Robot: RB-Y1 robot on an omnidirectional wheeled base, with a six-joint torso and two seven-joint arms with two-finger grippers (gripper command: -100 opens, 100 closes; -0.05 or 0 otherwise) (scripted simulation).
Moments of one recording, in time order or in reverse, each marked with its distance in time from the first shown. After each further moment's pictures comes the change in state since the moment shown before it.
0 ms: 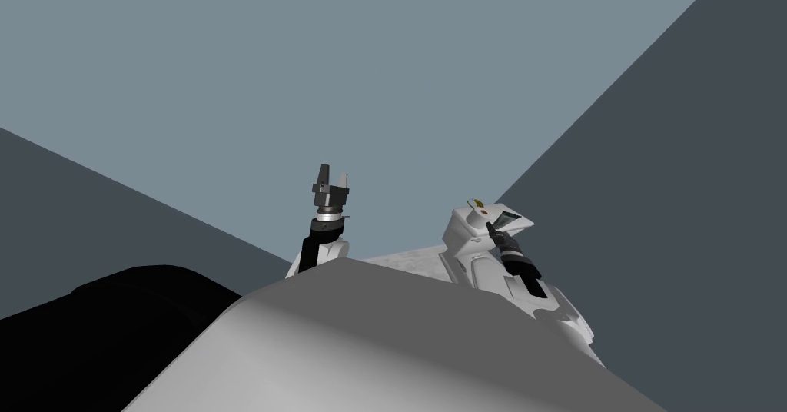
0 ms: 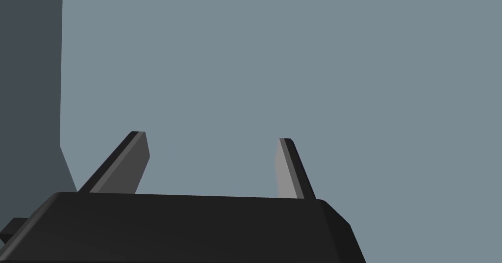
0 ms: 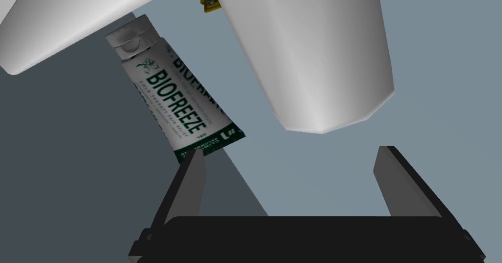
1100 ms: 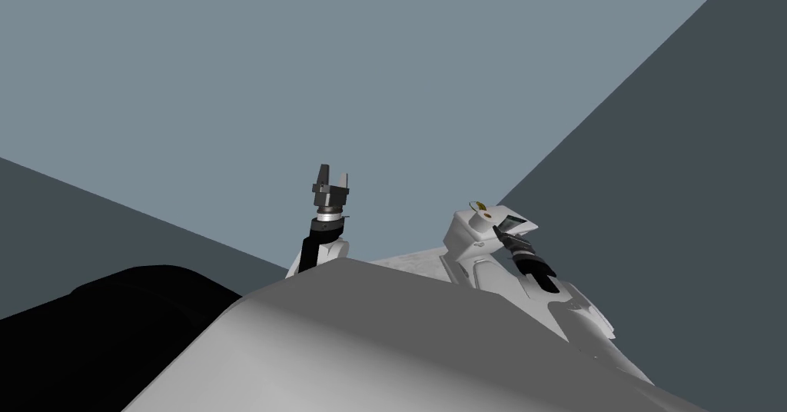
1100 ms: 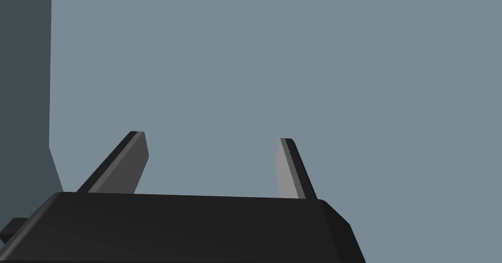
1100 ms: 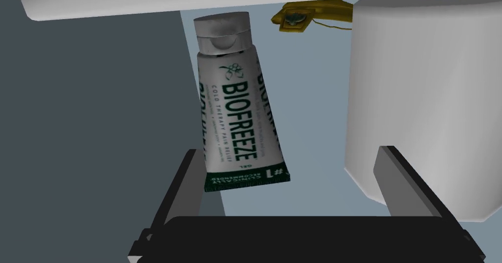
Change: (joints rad) left arm 0.000 0.000 0.000 0.000 0.000 0.000 0.000; right arm -0.144 -0.129 0.014 0.299 0.083 -0.001 0.163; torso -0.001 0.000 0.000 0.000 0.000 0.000
